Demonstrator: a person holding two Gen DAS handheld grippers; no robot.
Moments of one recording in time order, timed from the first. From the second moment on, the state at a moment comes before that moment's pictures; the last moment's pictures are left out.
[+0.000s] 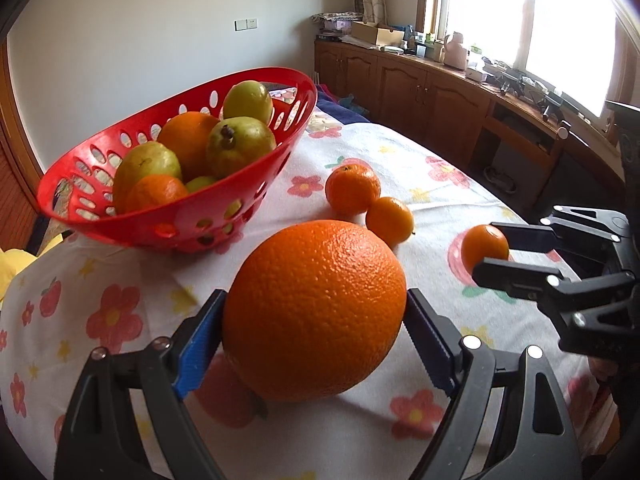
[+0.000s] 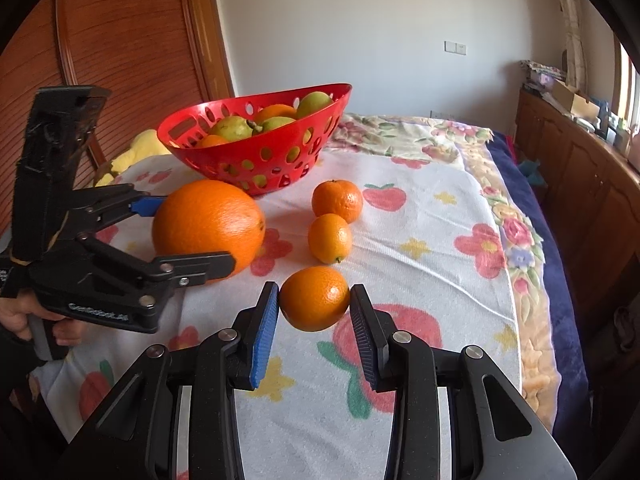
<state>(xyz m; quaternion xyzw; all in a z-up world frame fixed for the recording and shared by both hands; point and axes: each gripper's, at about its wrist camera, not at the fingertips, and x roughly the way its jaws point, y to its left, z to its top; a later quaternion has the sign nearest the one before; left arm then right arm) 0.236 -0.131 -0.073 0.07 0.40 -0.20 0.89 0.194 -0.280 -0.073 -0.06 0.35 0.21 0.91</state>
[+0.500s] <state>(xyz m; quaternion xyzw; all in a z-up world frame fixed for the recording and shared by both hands) 0.238 -0.120 -0.076 0.04 0.40 -0.20 0.89 0.198 -0.276 -0.084 -0.07 0.37 0.20 0.91</state>
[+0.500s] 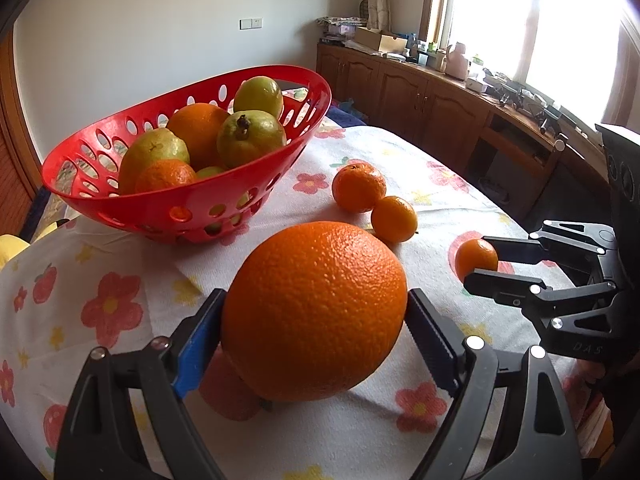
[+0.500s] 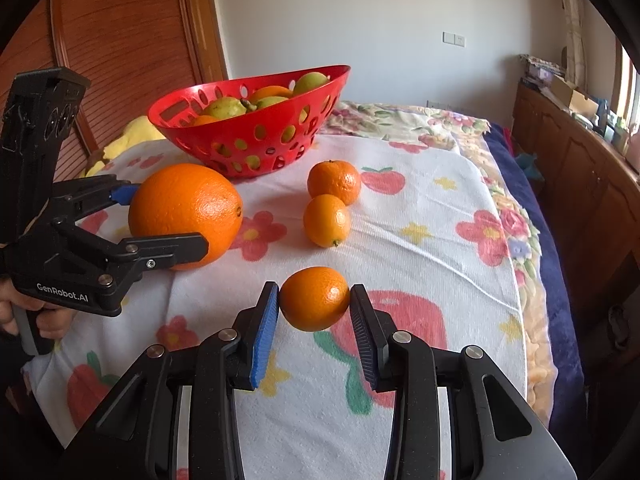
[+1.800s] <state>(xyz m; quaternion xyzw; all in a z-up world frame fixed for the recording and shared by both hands) 0.253 -0.036 0.034 0.03 0.28 -0.18 0.94 0.245 -0.225 0.003 -0.11 0.29 0.23 0.92</state>
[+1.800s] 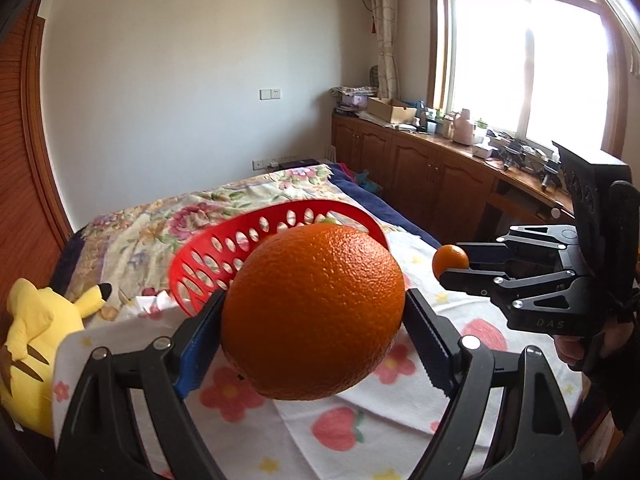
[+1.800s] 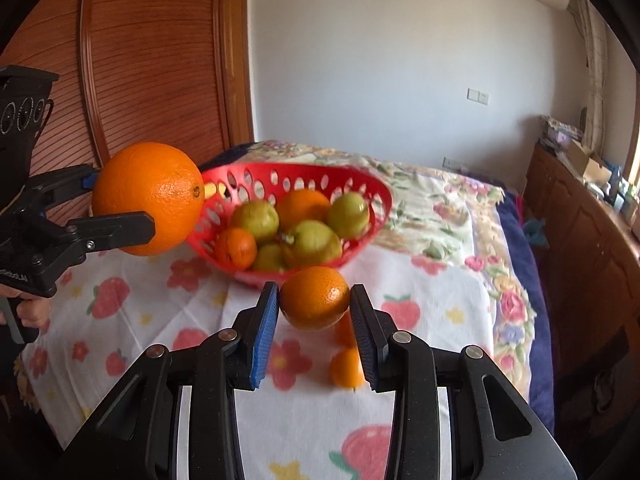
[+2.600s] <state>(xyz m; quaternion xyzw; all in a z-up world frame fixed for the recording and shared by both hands) 0.341 -0.005 -0.002 0.03 0.32 -0.13 0.94 0.321 -0.152 -0.019 -0.14 0.29 0.30 0.90</state>
